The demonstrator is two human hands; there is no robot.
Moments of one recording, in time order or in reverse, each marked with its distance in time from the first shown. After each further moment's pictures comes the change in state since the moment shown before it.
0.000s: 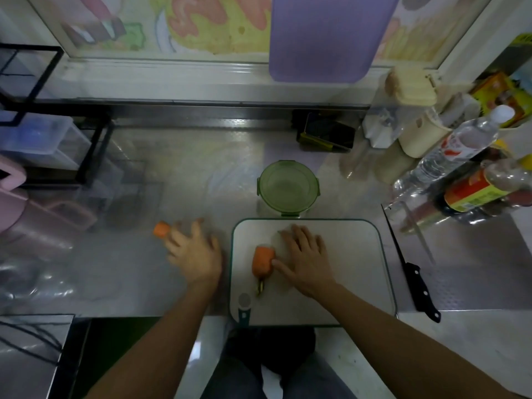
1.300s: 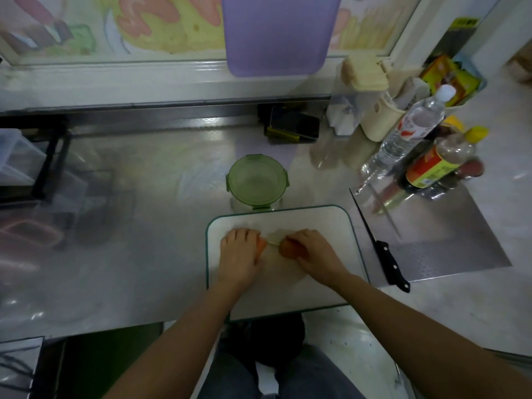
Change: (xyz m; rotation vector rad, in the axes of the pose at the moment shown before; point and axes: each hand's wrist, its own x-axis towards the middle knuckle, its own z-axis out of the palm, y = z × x) left_hand -0.056 0.065 0.020 0.060 -0.365 0.804; right_hand -0.035 0.061 -0.023 0.322 0.088 -0.019
